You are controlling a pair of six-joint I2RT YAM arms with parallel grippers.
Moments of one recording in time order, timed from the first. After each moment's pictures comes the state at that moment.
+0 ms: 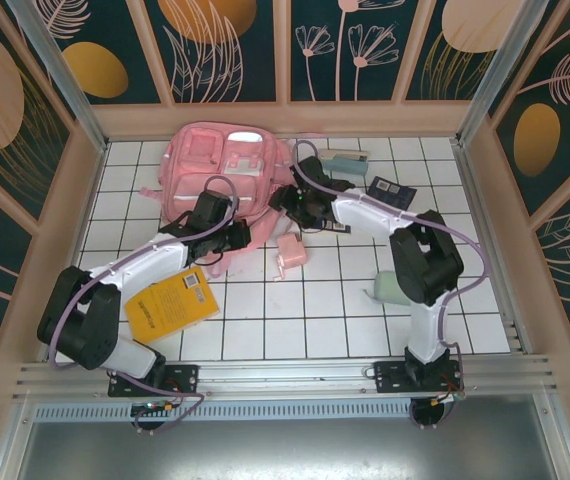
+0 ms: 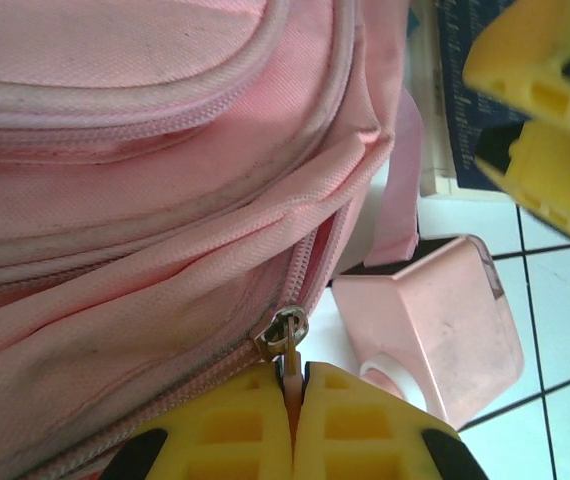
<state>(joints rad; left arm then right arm) -0.50 1.49 0.89 -0.26 0.18 -0.59 0.63 1.92 1.41 -0.37 -0.20 1.05</state>
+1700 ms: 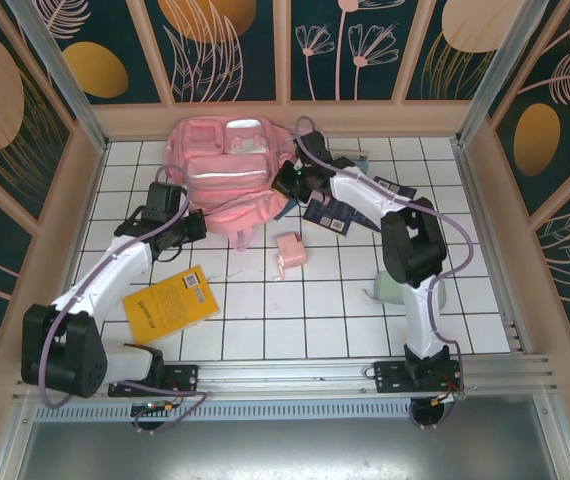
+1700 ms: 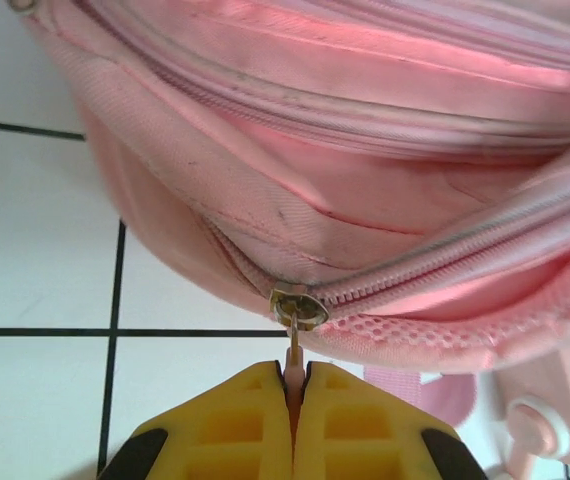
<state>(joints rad) -0.24 1.29 0.90 -0.47 0.13 -0.43 0.54 2.14 1.77 -0.46 -0.38 0.95</state>
